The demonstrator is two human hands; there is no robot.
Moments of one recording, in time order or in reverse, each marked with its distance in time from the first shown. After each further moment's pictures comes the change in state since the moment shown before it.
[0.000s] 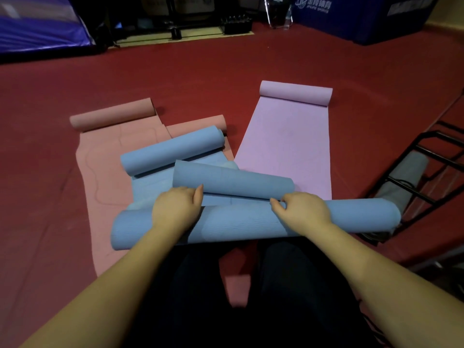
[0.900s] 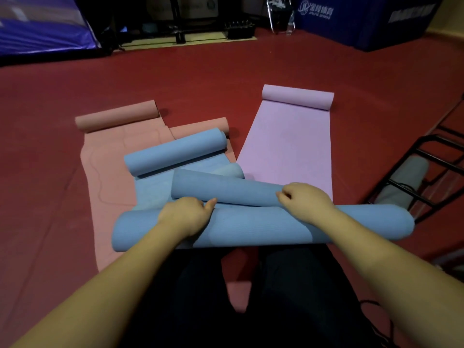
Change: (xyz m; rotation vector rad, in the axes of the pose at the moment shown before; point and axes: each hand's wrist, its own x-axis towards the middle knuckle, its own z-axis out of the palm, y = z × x) left_hand -0.012 0.004 -0.006 0.094 -0.367 -0.014; right_hand 0.012 0.007 -0.023 0.182 -0.141 -0.051
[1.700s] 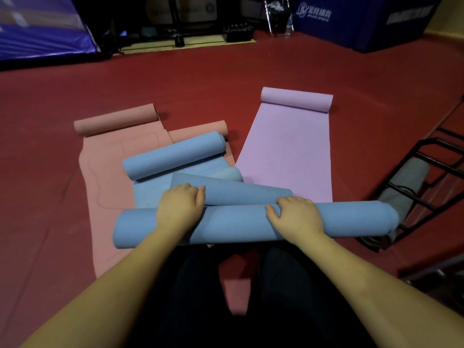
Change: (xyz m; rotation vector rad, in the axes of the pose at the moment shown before) left_hand 0.026 -0.005 0.004 -0.070 0.415 0.048; right_hand -0.012 -0.018 0.035 -0.170 0.250 0.036
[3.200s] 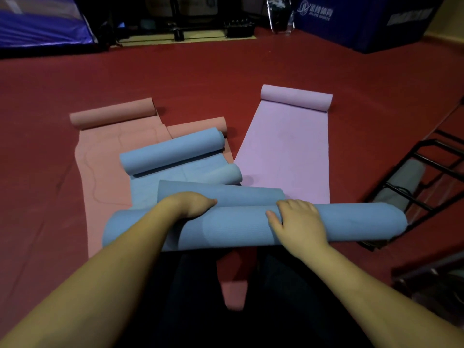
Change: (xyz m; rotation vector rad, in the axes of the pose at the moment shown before) left_hand 0.026 0.010 -0.015 -0.156 -0.788 -0.171; right_hand -0.026 -0.002 0.002 0.053 0.103 -0.059
